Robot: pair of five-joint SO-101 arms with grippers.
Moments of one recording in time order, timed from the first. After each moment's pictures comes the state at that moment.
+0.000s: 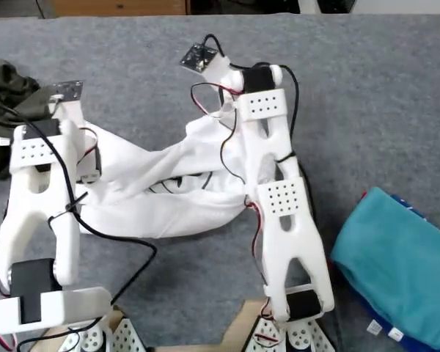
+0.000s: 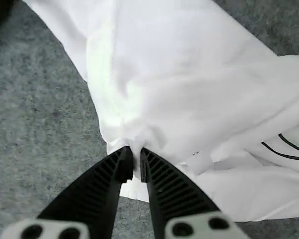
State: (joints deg) left arm -14.2 -7.6 20.3 73.5 -11.6; right arm -15.3 71.4 -92.7 101.3 34.0
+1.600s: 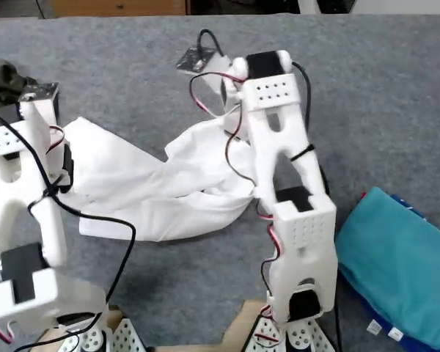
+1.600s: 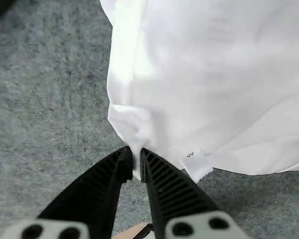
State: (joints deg) left arm -22.2 0.5 6.3 90.5 -22.3; right arm -15.9 35.9 -46.3 100.8 36.1
